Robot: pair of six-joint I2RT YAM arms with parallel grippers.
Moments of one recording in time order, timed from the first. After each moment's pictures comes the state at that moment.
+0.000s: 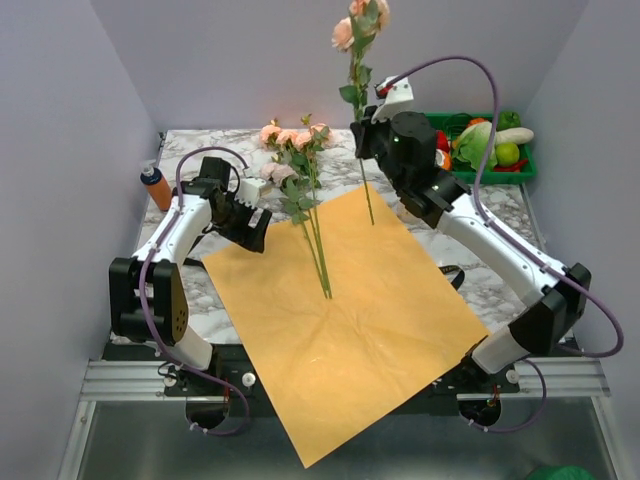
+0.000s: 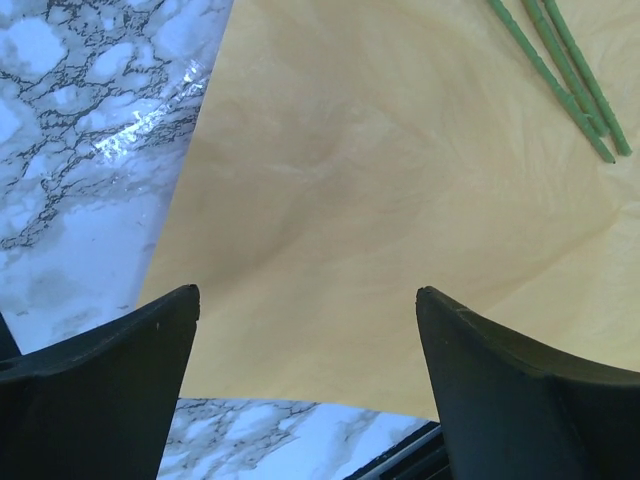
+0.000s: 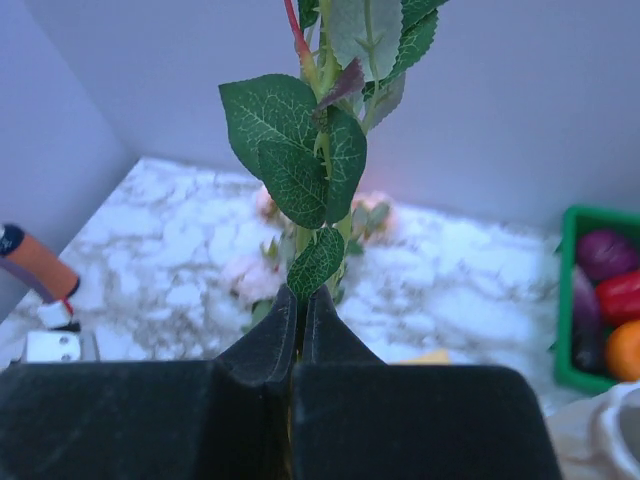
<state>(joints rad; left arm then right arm) -0.10 1.57 1.22 -0.86 0.40 0.39 0.69 1.57 1.57 -0.09 0.32 0.14</state>
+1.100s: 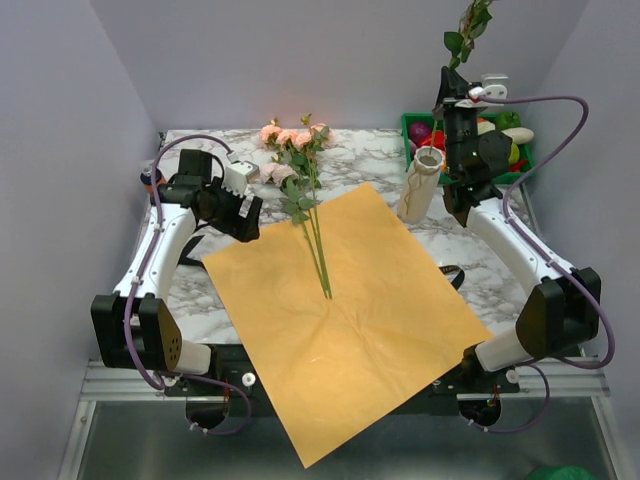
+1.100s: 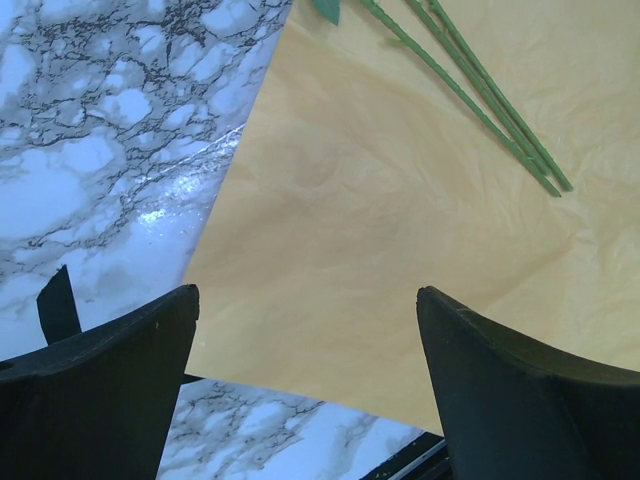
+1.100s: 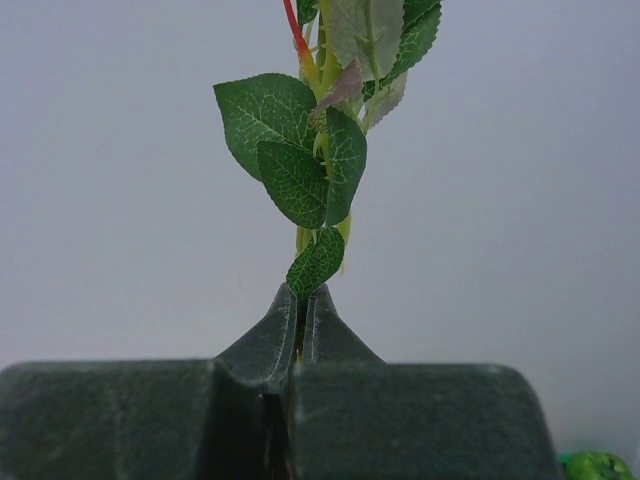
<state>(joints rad) -0.06 1.40 1.25 -0.86 0.45 0.37 0.31 1.49 1.27 0.82 0.21 -0.14</state>
